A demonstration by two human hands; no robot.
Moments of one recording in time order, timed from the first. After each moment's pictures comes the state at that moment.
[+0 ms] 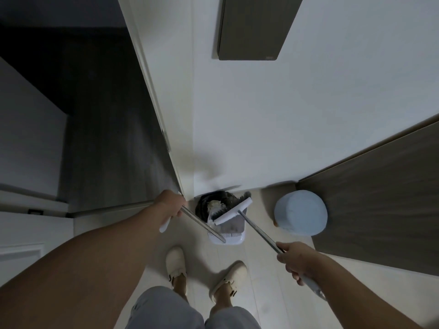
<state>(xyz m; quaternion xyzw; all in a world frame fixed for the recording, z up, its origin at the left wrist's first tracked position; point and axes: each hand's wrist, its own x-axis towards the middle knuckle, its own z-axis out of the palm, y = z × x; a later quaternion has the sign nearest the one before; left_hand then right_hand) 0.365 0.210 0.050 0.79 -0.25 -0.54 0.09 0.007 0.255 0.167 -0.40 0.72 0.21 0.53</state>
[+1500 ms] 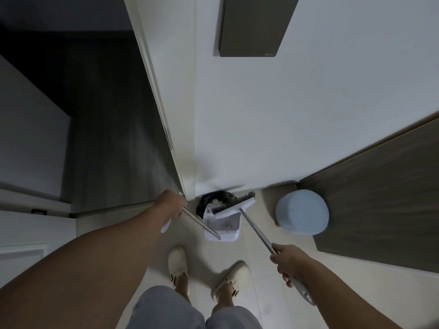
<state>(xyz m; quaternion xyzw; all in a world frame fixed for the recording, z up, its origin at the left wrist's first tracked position) 0.366 0.219 0.052 0.81 -0.26 -0.53 0.09 0.018 0.281 0.148 -0.37 0.74 0.16 0.54</state>
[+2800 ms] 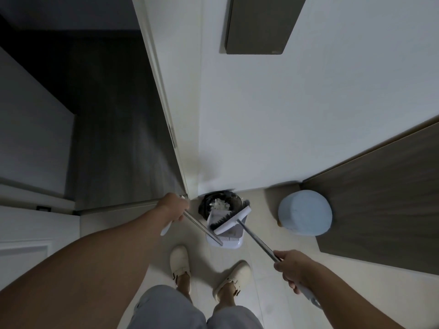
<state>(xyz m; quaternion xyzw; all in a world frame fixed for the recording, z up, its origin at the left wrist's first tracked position) 0.364 0.239 0.065 0.79 -0.27 -0.54 0.11 0.013 0.287 0.142 -0.38 0.72 0.22 0.53</state>
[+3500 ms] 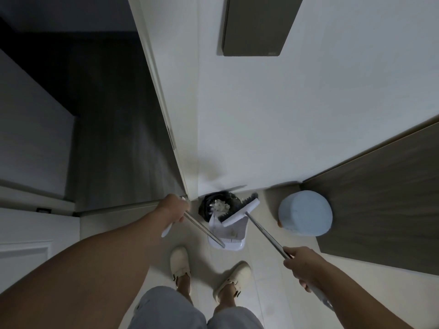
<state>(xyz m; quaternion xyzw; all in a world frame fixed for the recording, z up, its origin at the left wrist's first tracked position) 0.362 0.240 0.060 0.80 -0.27 -0.53 0.10 0.001 0.282 0.156 -0.45 0.73 0.21 0.46</state>
